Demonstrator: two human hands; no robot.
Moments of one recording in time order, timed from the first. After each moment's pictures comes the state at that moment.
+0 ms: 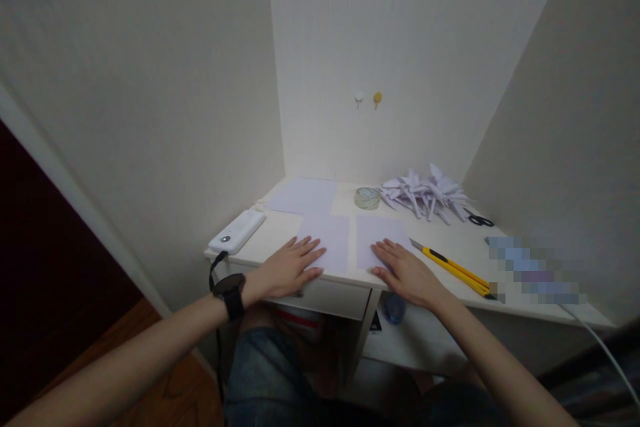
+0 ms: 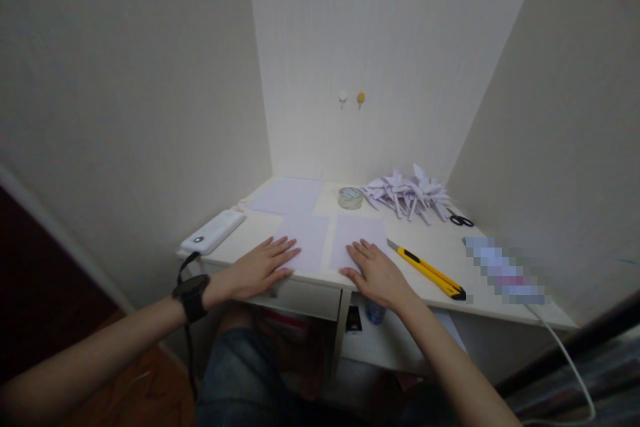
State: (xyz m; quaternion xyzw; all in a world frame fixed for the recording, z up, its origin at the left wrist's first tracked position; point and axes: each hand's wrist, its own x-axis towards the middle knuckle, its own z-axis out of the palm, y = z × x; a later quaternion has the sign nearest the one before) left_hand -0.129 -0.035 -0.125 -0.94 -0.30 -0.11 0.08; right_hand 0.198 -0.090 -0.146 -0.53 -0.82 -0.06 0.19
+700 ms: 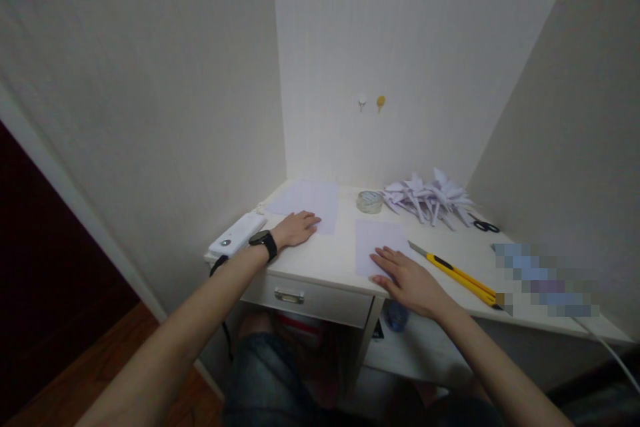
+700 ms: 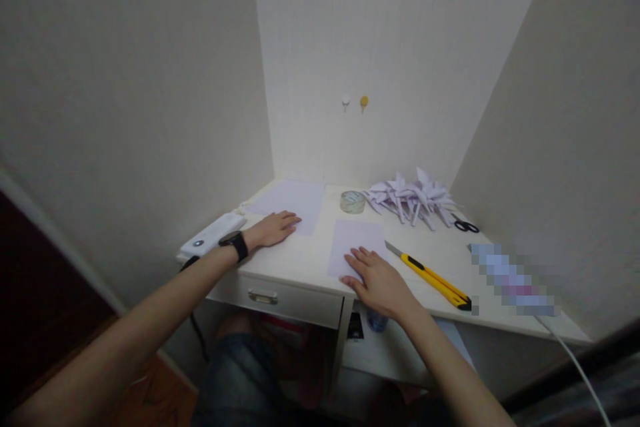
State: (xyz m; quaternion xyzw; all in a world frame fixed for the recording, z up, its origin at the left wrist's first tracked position) left_hand -0.112 0.081 -0.106 -0.90 -0.43 -0.06 0.03; right_hand 0.194 -0.090 -0.143 -0.52 -0.83 -0.03 0.18
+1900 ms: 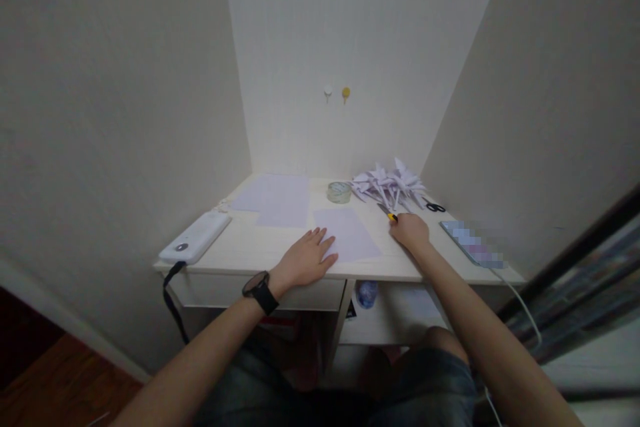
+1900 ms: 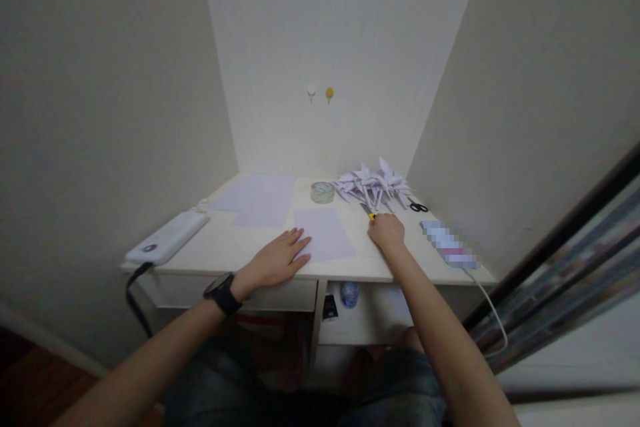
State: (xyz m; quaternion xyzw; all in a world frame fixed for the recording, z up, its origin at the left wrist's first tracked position) left_hand -0.030 -0.022 -0.134 -0.94 -0.30 -0.15 0.04; right_hand 0.274 -0.042 -0.112 -0.83 -0.53 -0.13 0.11
